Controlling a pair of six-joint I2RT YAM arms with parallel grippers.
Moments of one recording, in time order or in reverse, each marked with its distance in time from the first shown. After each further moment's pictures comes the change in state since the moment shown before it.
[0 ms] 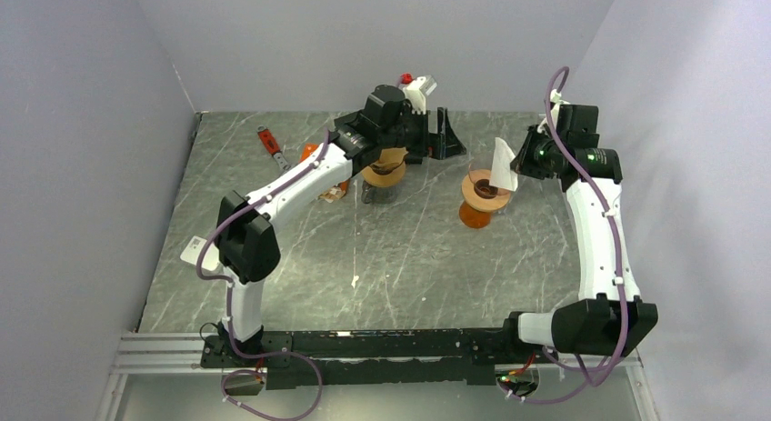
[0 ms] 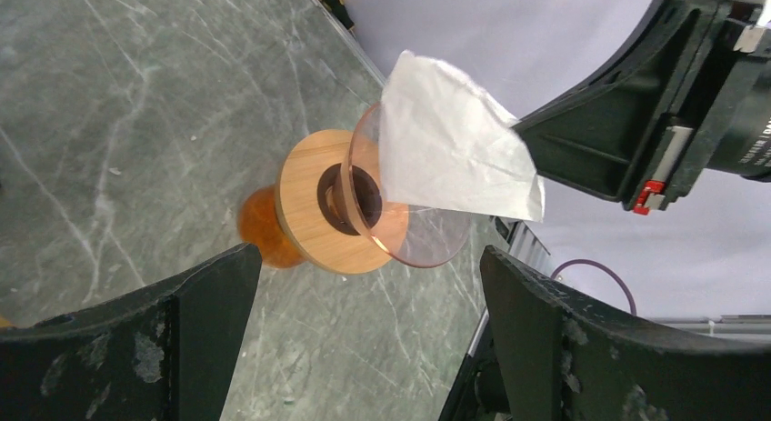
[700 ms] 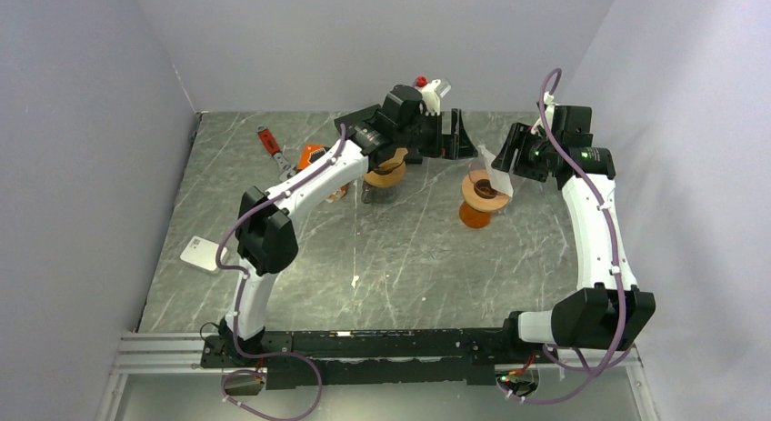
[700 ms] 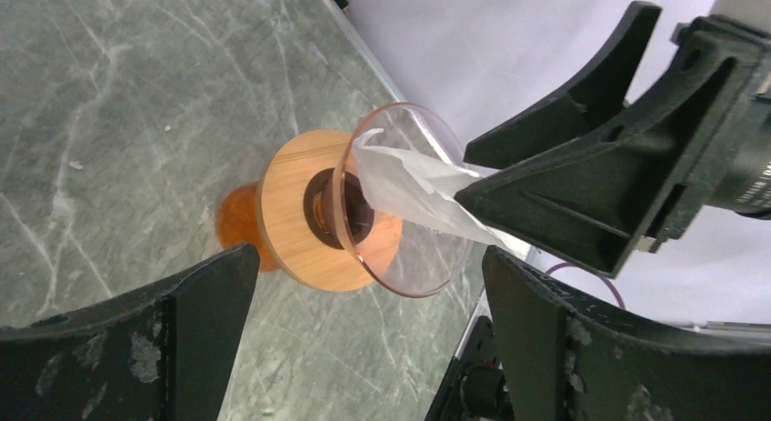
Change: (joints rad) left arm -0.026 0.134 0.157 -0.065 0.010 -0.048; right arm 0.000 0.036 -0.041 0.047 -0.069 -0.003
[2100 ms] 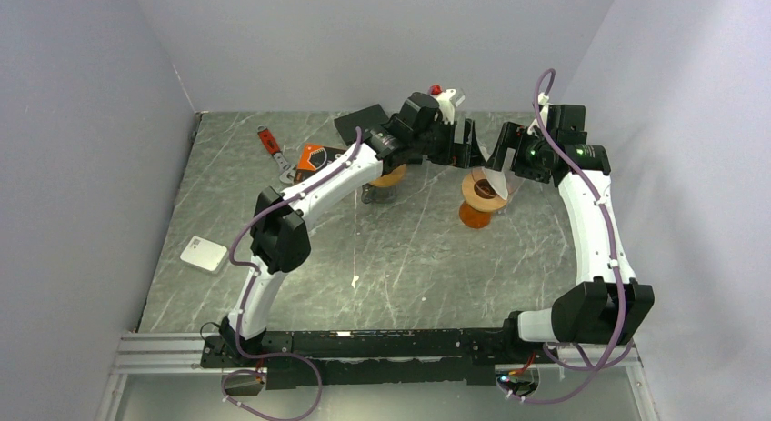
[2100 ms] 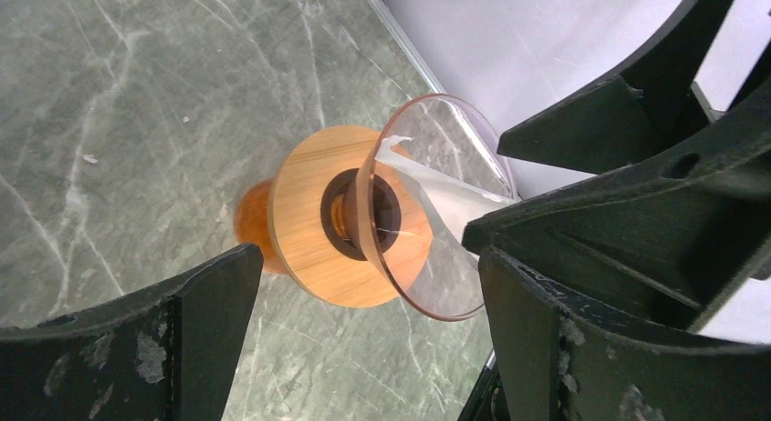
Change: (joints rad) left arm -0.053 0.099 0.124 -0.104 -0.092 0.053; right arm 0.019 0.027 0.005 -0.005 0.044 -0.003
